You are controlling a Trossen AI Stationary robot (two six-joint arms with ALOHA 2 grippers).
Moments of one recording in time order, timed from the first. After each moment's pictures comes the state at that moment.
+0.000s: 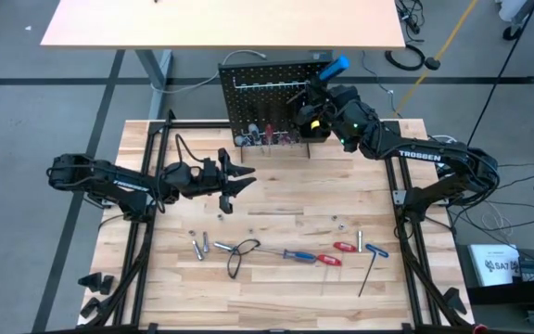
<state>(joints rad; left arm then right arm) 0.06 1.29 0.47 1.08 -0.03 -0.05 -0.40 1.38 1.04 0.43 0.63 0.12</state>
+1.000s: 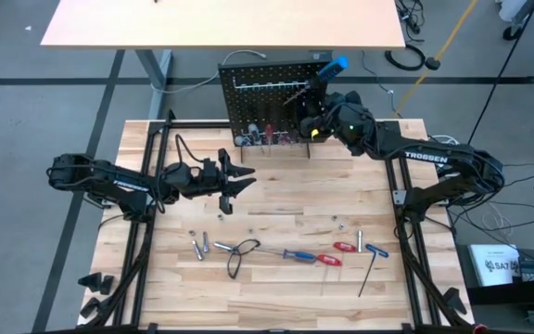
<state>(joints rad) 0.05 1.29 0.47 1.08 -0.03 -0.05 -0.39 1.32 1.03 0.16 0.62 0.07</state>
